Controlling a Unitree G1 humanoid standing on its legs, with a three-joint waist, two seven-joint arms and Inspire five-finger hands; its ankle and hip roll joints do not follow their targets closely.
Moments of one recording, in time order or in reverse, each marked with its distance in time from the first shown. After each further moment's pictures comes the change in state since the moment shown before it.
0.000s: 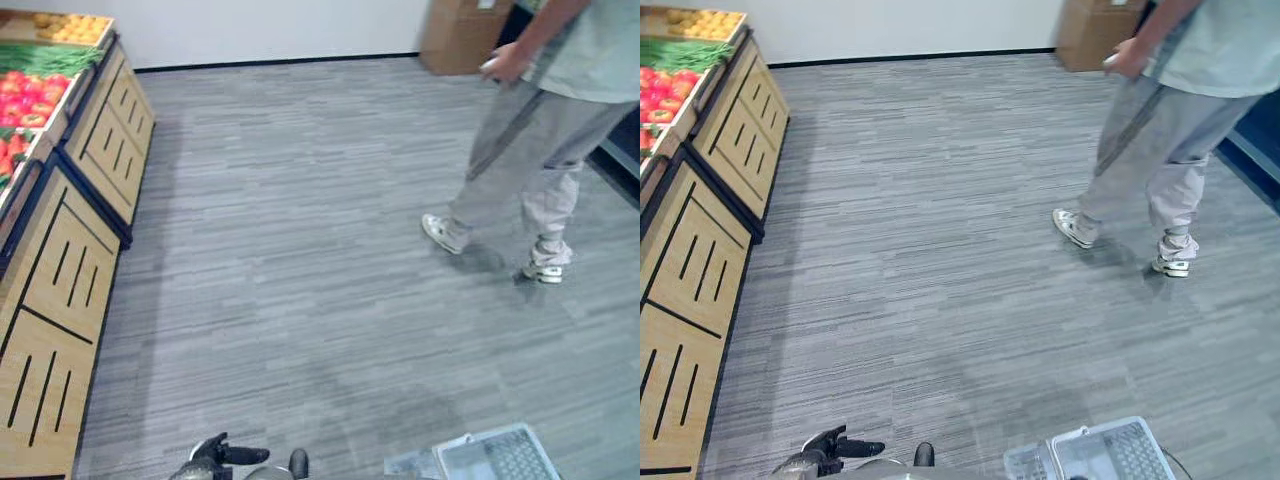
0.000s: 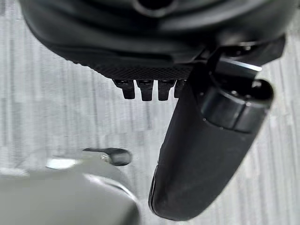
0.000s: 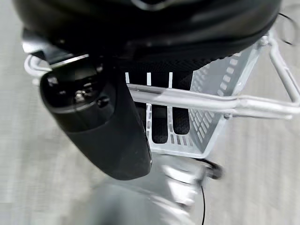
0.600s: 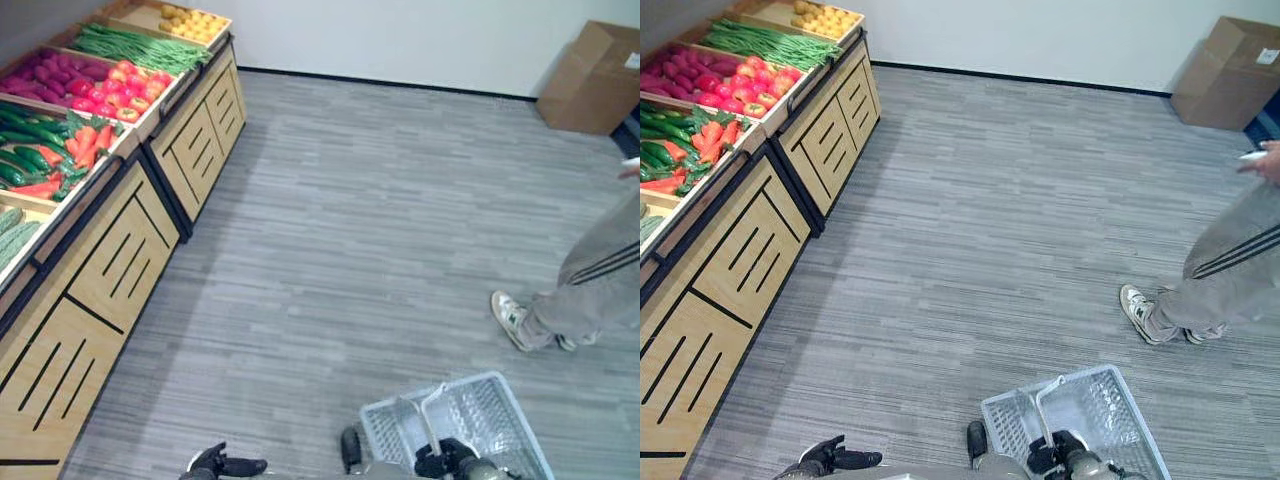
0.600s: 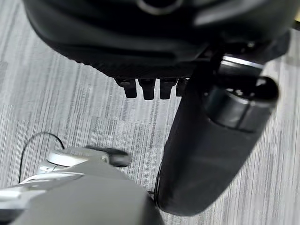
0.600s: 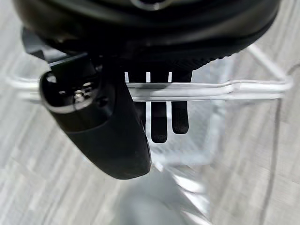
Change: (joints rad) left arm 0.069 -0.008 0.017 -0.002 0.080 -0.004 -0.015; right arm -0.035 -0.047 0.008 -0.088 0.045 -0.057 -0.015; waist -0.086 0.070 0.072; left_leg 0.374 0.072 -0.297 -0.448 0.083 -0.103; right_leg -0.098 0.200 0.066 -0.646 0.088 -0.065
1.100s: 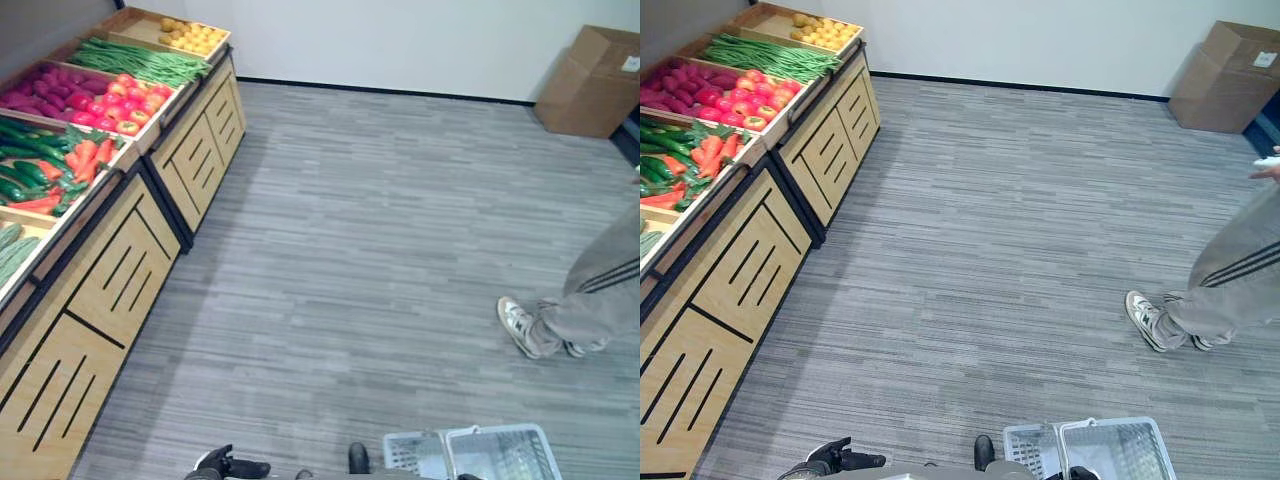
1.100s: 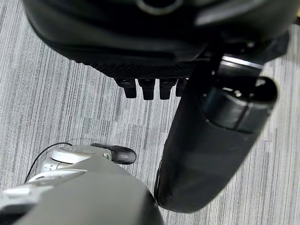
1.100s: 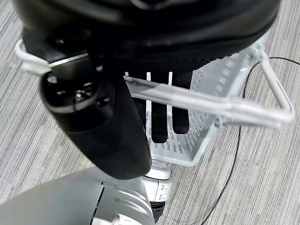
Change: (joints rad) left arm 0.002 -0.014 -0.001 -0.001 0.021 0.015 0.001; right arm 0.094 0.015 0.009 0.061 0.002 0.036 0.017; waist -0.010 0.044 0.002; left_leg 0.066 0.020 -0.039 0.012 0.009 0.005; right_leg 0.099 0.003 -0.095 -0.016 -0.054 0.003
